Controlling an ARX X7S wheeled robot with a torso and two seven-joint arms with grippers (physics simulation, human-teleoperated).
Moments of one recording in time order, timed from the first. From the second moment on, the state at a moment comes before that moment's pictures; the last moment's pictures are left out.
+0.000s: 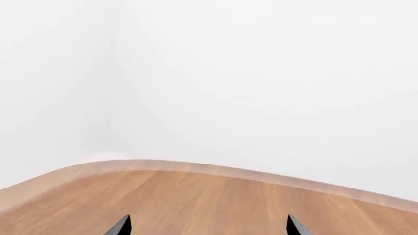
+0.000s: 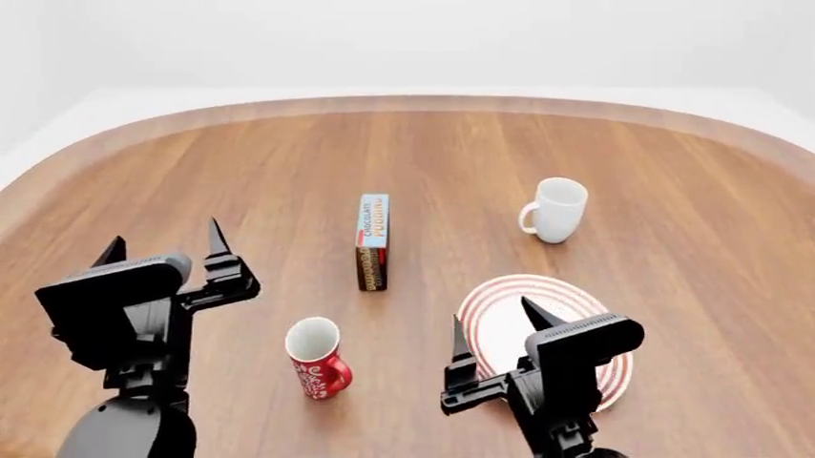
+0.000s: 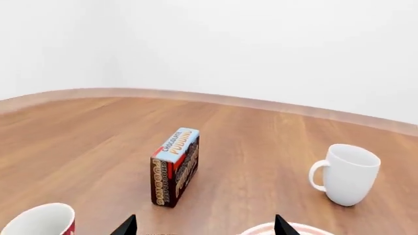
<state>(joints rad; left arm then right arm) -0.23 -0.21 -0.05 0.38 -0.30 -0.35 -0.27 0.10 0.23 -0.23 -0.37 0.21 0.41 0.01</state>
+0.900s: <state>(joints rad) -0.26 -0.24 -0.15 0.42 -0.39 -0.41 -0.32 0.24 0.25 -0.44 -0.21 0.26 0.52 -0.17</state>
